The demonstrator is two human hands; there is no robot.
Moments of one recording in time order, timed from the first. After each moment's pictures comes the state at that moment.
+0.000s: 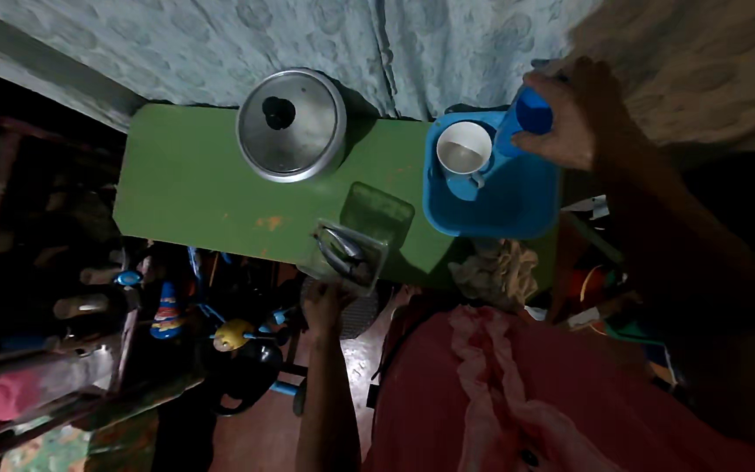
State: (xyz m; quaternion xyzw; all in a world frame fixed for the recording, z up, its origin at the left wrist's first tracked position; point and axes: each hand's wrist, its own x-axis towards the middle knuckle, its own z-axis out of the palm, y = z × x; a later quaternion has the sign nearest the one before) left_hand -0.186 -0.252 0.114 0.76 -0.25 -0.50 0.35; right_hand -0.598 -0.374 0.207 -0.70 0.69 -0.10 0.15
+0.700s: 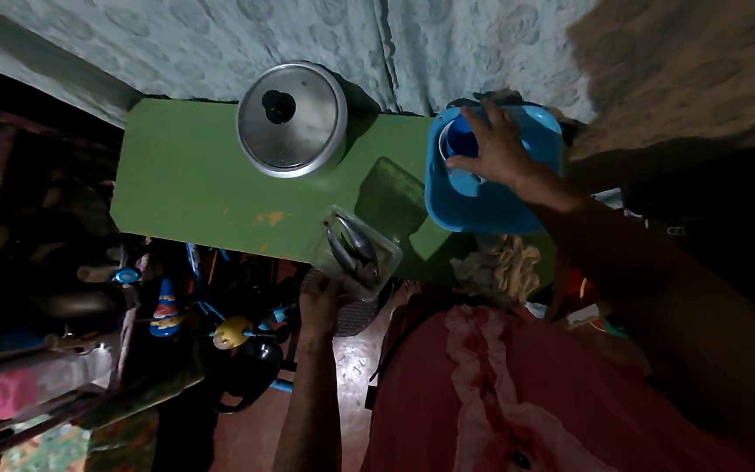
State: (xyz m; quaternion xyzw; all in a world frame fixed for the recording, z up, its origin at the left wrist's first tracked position) left_hand -0.182 -0.256 0.146 0.73 -0.33 -0.52 0.30; right_hand -0.543 -0.401 0.096 -0.70 0.67 -0.15 0.19
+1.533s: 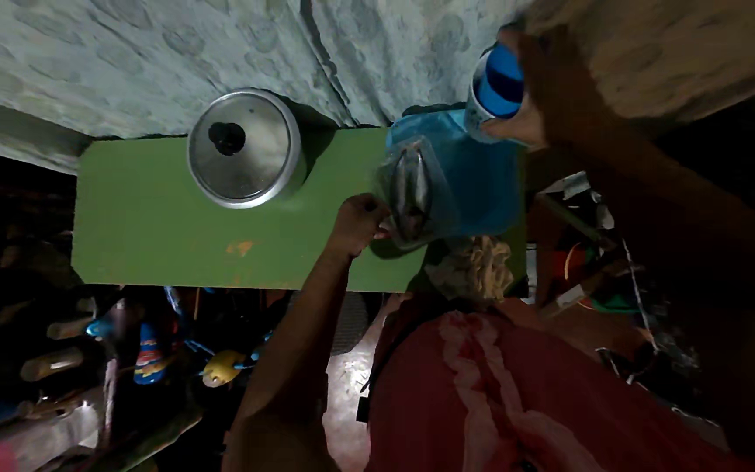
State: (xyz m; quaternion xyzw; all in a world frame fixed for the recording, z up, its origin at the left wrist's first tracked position) left_hand -0.310 -0.378 0.146 0.56 -0.57 -0.60 0.08; right_hand -0.629 -0.373 0.210 -0.64 0.74 -0.14 0.15
